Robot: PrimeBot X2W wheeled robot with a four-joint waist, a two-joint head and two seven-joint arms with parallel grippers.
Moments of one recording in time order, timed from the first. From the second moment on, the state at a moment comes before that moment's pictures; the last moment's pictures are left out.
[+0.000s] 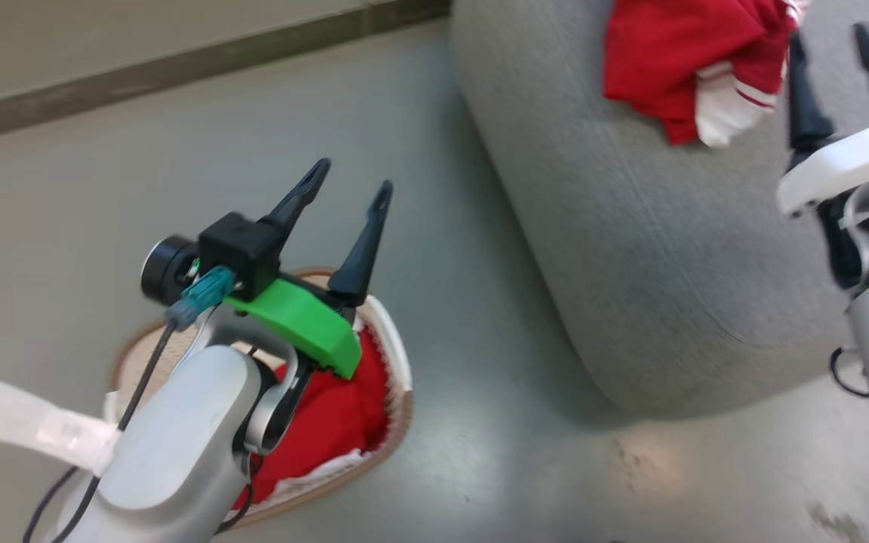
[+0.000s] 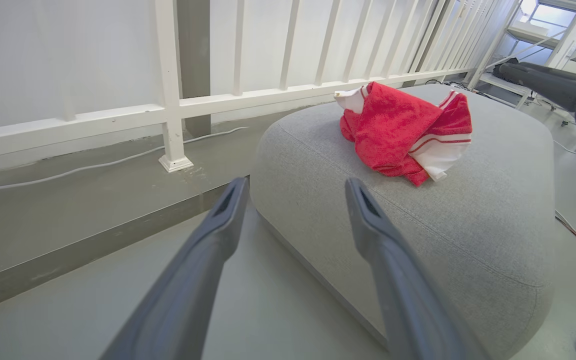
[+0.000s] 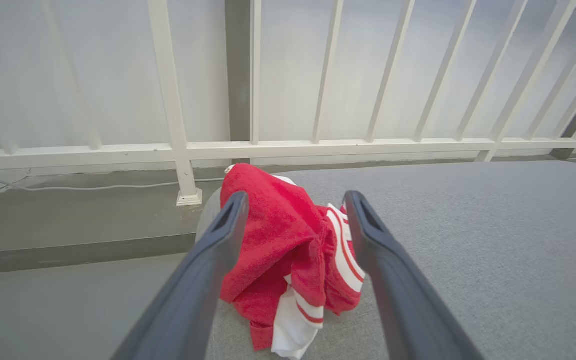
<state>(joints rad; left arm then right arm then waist) -0.56 0.25 -0.73 0.12 -0.61 0.08 -0.15 -0.66 -0.29 0.16 0.60 0.28 0.07 -0.25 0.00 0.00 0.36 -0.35</state>
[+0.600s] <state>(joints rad) -0.36 0.26 -0.58 0.23 -0.67 0.11 -0.23 -0.47 -0.21 0.21 0.57 0.27 0.07 -0.25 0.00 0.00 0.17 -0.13</state>
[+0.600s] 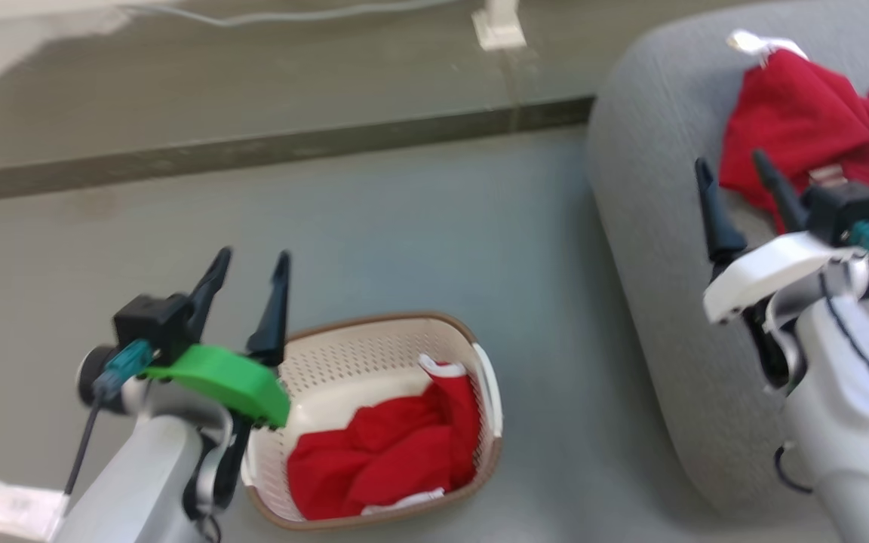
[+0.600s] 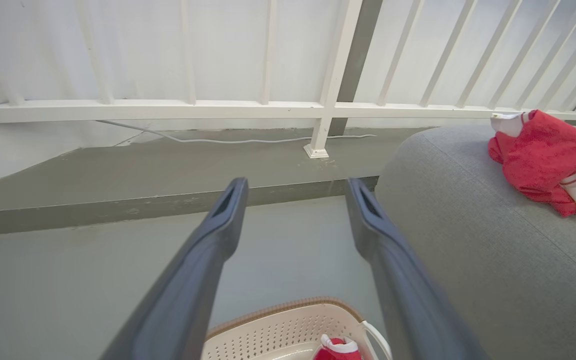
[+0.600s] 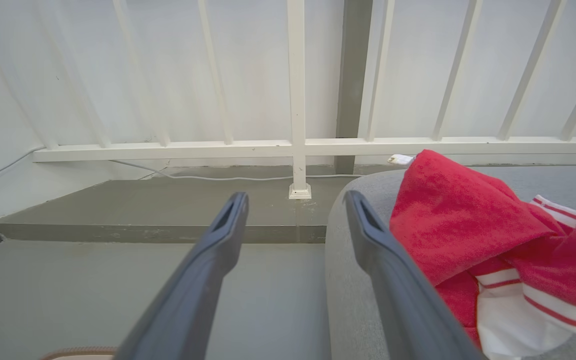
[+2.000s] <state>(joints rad) 0.05 0.27 -0.27 0.14 -0.59 0.12 -0.25 -0.07 -0.13 0.21 0.29 0.27 -0.05 -0.25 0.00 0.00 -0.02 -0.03</state>
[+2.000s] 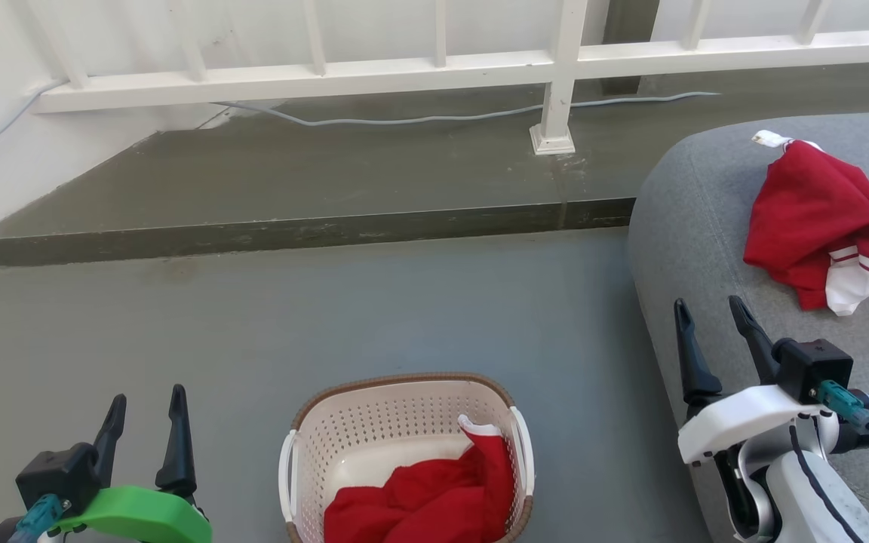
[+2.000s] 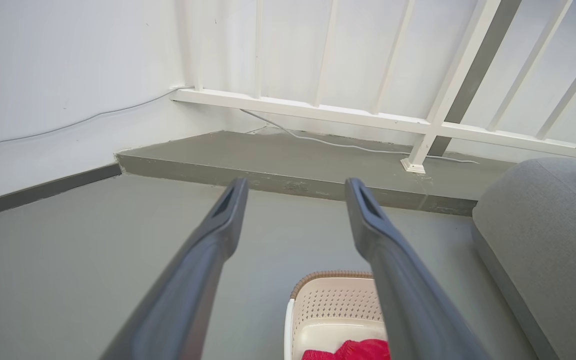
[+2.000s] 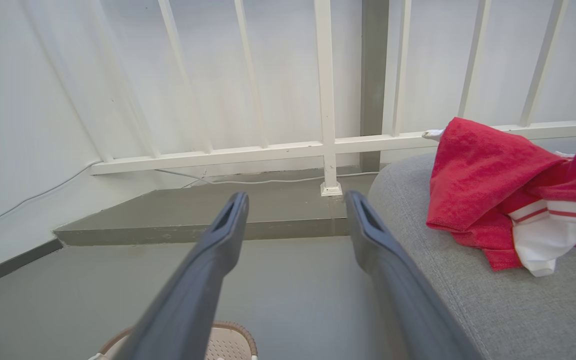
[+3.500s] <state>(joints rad) 0.08 0.25 -0.28 0.02 -0.51 0.12 -0.21 -0.02 -0.15 0.16 0.07 0.28 -0.08 -0.22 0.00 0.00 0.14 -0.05</state>
